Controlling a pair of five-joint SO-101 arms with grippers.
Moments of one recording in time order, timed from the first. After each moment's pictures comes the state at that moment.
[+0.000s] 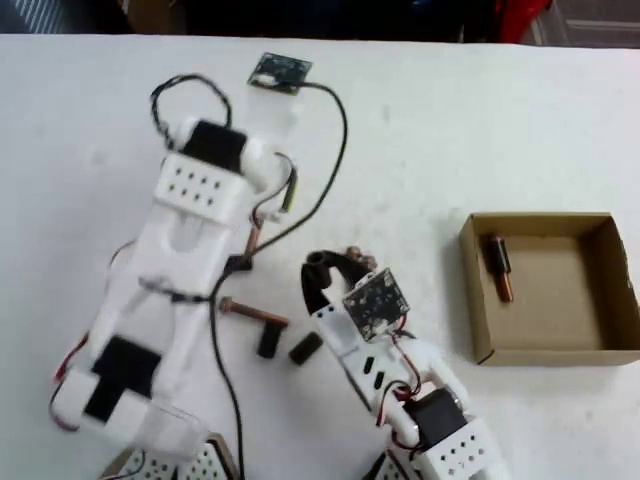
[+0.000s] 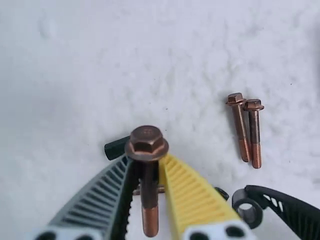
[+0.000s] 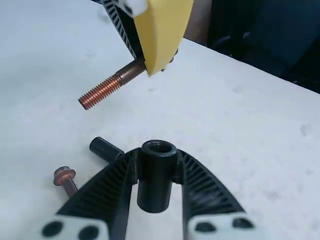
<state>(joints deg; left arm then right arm) 14.9 0.6 -9.1 89.4 7.3 -34.9 -100.6 96.4 29.3 9.4</state>
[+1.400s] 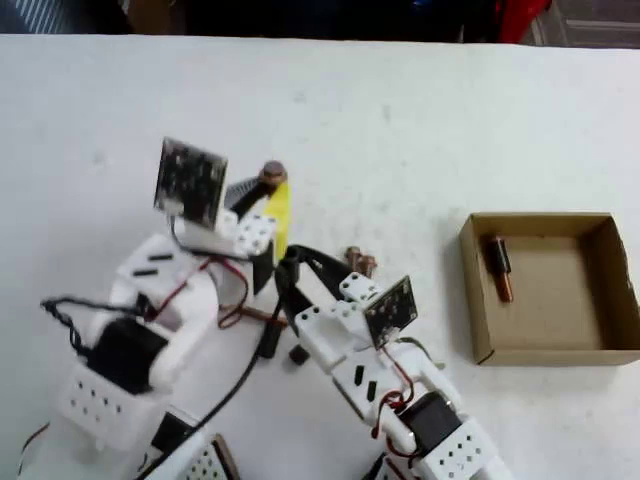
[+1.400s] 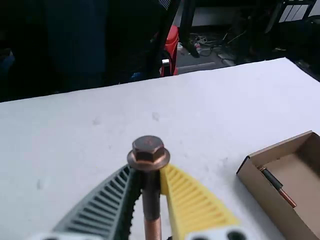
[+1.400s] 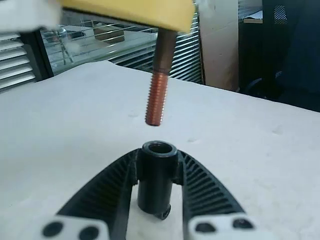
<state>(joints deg) 22.2 -61.0 43.7 47.5 10.0 -41.2 -100.6 96.4 18.8 -2.4</state>
